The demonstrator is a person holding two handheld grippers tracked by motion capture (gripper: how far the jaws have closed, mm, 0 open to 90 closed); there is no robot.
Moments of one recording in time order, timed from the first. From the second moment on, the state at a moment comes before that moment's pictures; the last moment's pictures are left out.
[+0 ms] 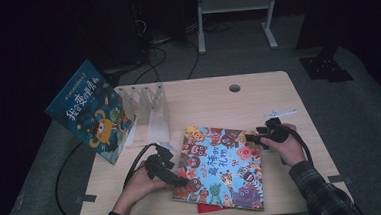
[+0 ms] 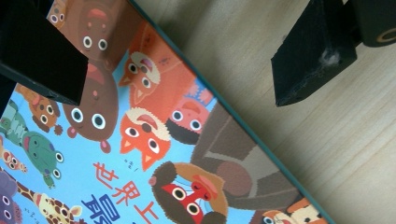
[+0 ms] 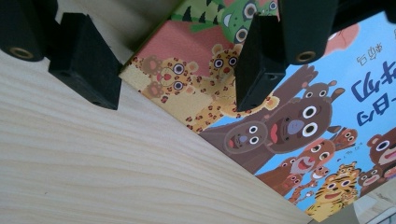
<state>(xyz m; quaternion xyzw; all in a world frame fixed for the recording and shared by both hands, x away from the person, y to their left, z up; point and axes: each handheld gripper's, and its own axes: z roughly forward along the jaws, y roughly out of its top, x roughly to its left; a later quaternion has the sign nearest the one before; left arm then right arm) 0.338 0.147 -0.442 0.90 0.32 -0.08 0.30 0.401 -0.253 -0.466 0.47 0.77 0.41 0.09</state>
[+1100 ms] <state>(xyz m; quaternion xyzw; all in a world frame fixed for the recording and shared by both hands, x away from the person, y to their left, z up) 0.339 0.163 -0.445 0.89 0.34 -0.07 0.29 0.389 -0.220 -0.454 0.42 0.80 0.41 0.12</state>
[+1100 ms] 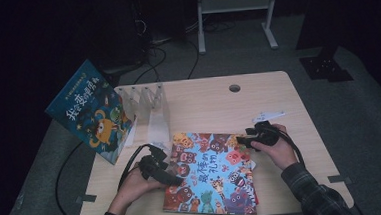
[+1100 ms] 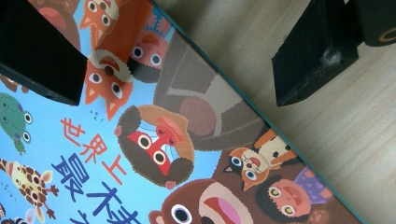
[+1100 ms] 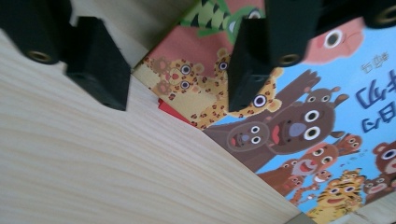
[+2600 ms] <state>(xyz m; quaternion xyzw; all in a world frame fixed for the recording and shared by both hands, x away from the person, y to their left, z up) 0.348 0.175 -0.450 0.88 0.36 -0.08 0.29 0.321 -0.228 -0.456 0.31 0.87 0.39 0.04</state>
